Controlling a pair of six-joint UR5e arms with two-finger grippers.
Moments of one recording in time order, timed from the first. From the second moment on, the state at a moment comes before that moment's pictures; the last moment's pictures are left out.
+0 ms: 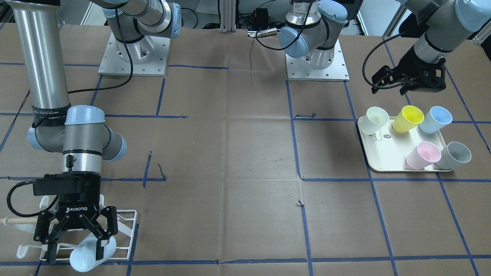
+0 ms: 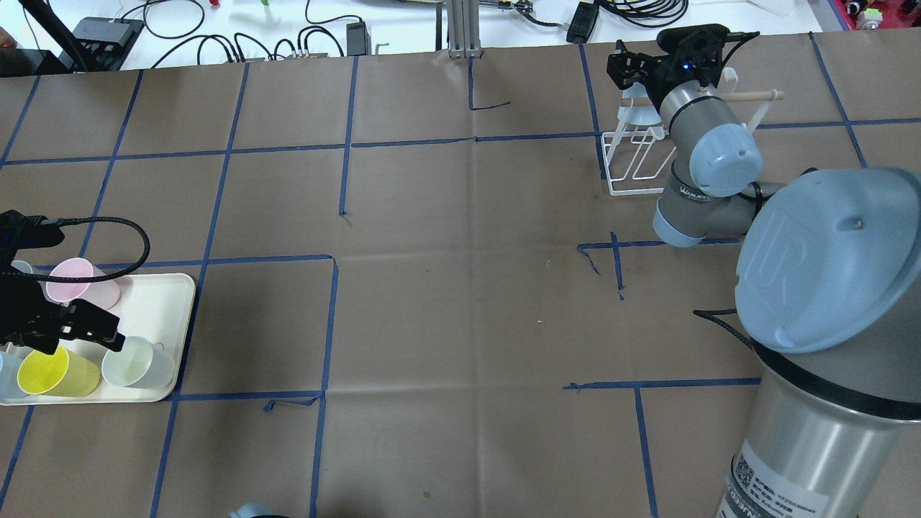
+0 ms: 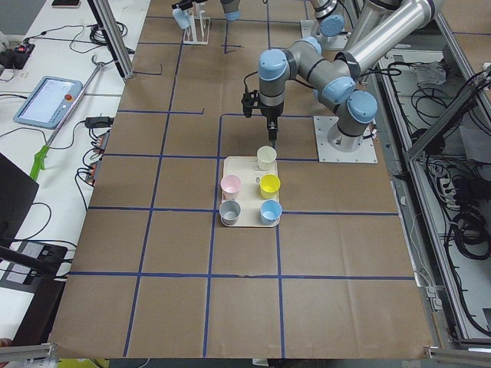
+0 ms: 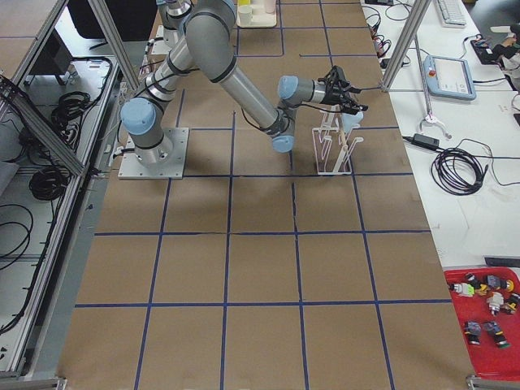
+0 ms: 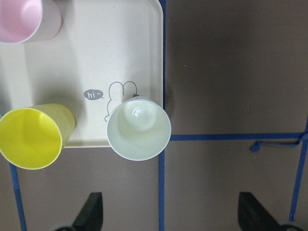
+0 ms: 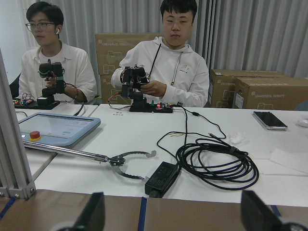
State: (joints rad) left arm -0.91 -1.33 -2.14 -1.34 1.60 0.66; right arm 1.44 -0.88 1.78 -3.81 -1.37 -0.06
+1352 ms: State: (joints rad) left arm -0.91 -1.48 -2.37 -0.96 1.59 0.66; right arm 1.70 -1.21 1.80 -3.70 -1.36 0.17
